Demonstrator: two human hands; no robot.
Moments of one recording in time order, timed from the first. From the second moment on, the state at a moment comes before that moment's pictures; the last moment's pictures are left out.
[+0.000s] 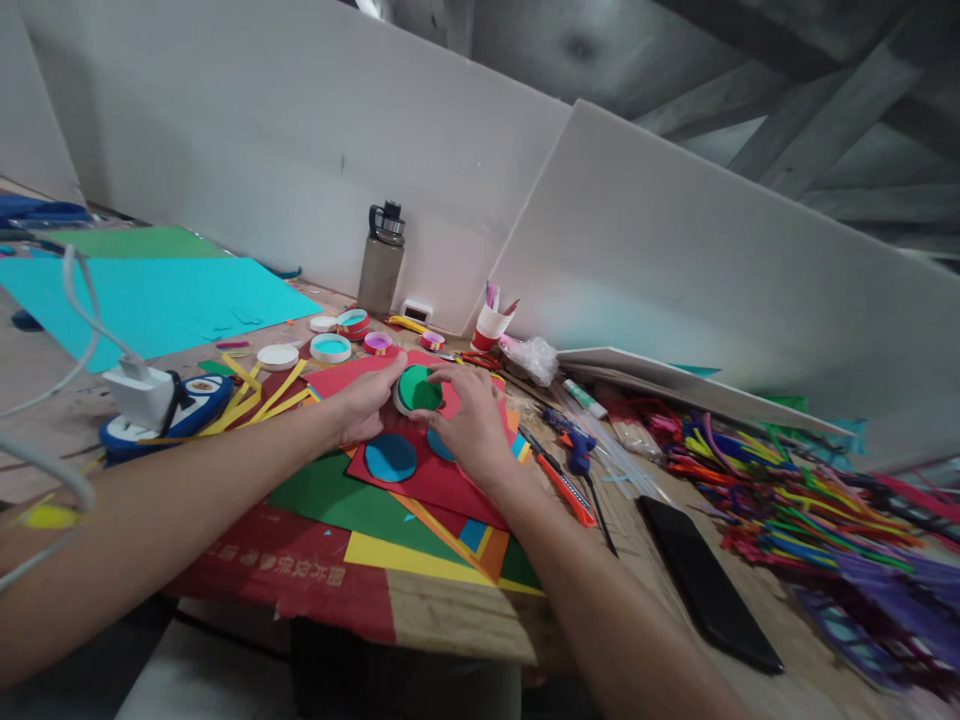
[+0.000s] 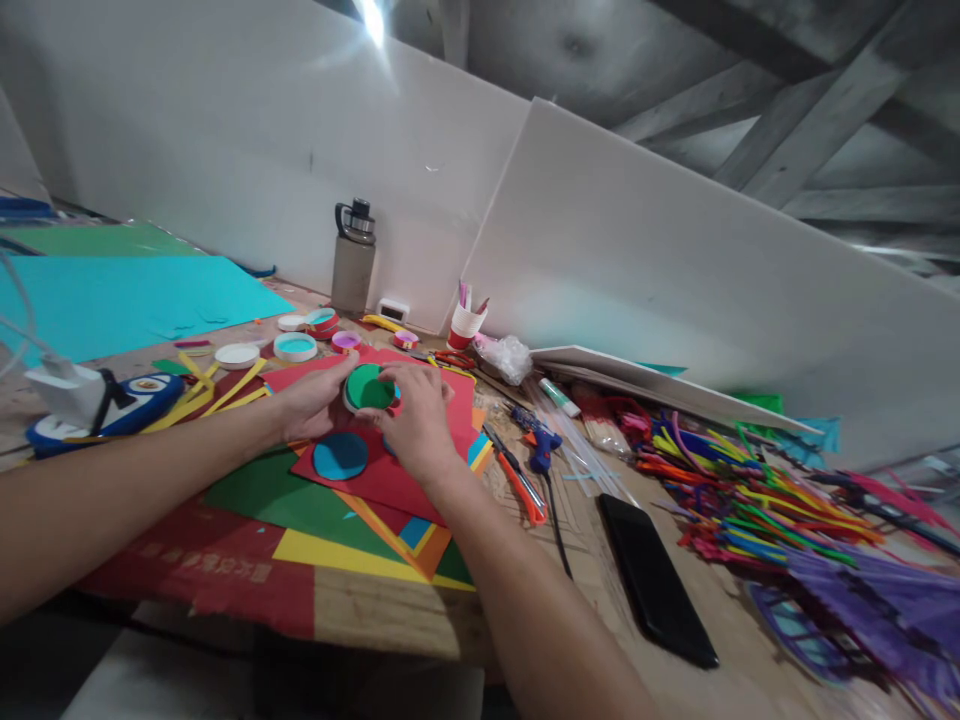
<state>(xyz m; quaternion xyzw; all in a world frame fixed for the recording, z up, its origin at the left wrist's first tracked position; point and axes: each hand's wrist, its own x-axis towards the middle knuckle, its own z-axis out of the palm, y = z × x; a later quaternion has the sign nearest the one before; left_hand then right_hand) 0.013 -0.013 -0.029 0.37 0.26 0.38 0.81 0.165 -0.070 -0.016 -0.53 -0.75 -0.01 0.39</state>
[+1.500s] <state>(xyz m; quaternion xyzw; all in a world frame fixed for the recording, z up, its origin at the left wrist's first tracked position) 0.018 -0.024 -0.025 0.44 0.28 0.38 0.76 0.161 -0.085 -0.011 -0.59 -0.74 -0.18 0.27</state>
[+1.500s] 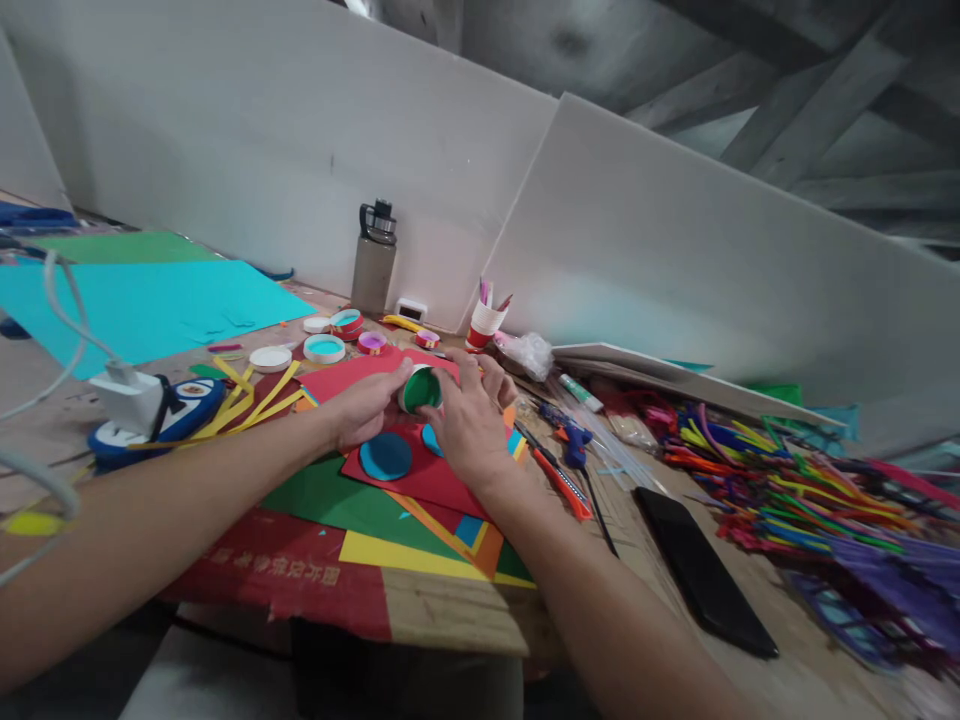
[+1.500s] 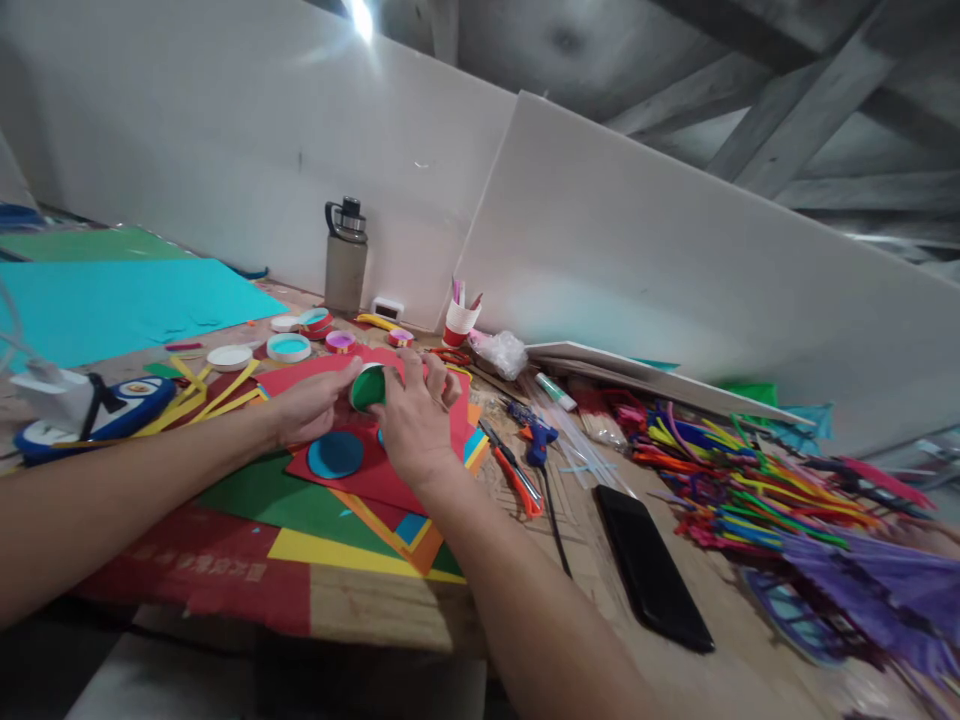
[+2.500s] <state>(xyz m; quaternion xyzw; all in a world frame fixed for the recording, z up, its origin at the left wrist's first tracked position) 0.018 -0.014 -0.026 0.41 0.33 0.41 0.74 0.172 -0.063 -0.016 -0.53 -0.62 0.21 0.54</state>
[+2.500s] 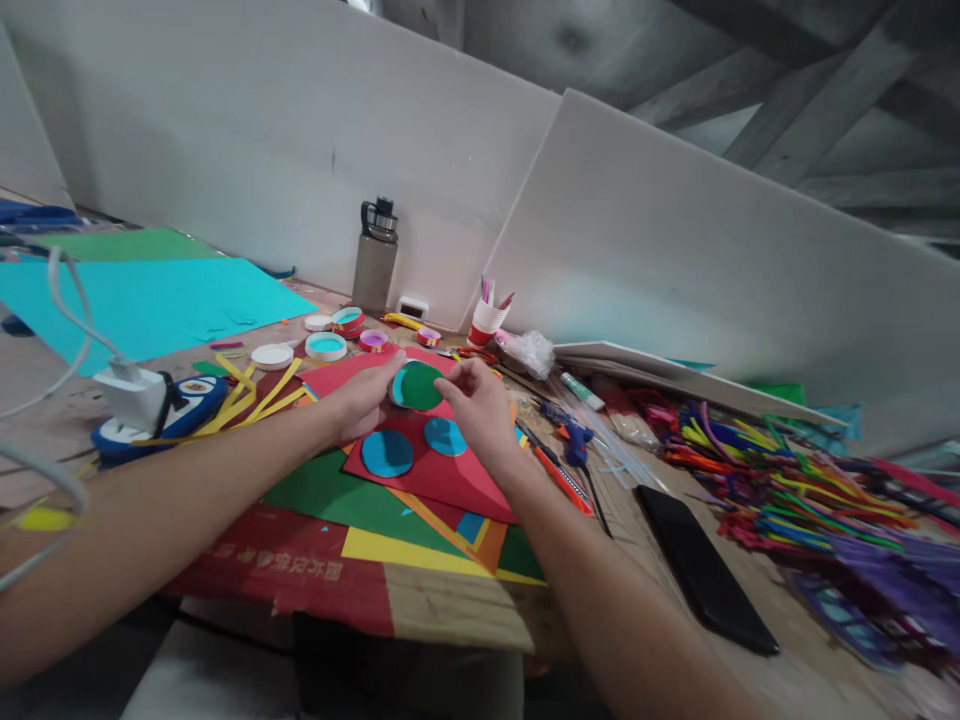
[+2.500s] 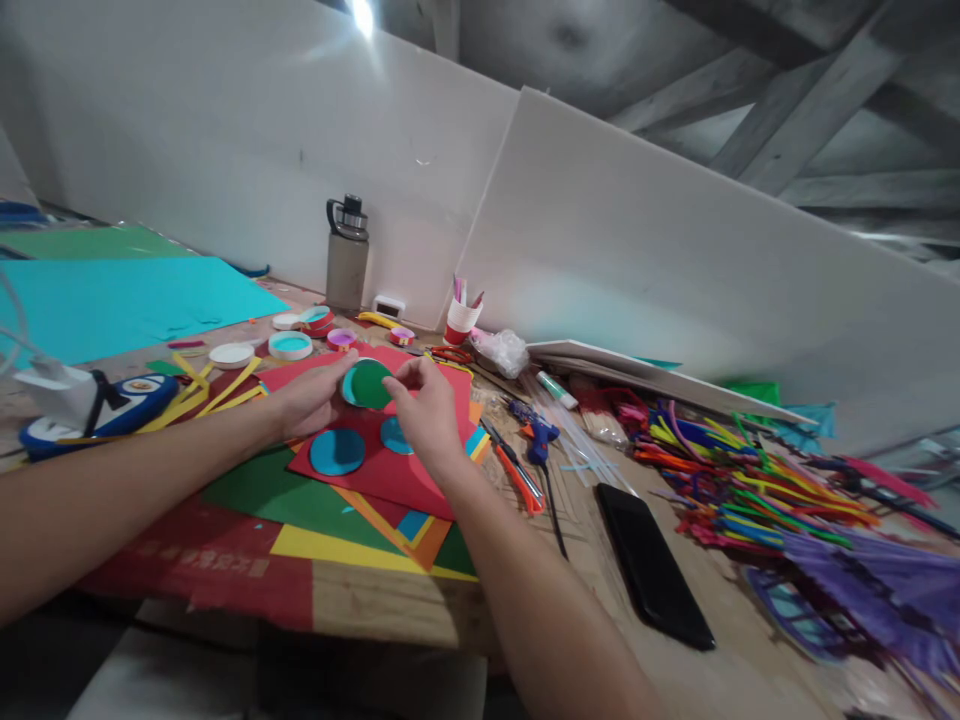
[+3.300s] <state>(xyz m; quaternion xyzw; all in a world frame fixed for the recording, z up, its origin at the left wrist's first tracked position) -0.029 0.025 -0.013 0.72 0.60 0.30 0.19 0.221 -0.060 -0.006 -0.65 -0.72 0.12 0.20</state>
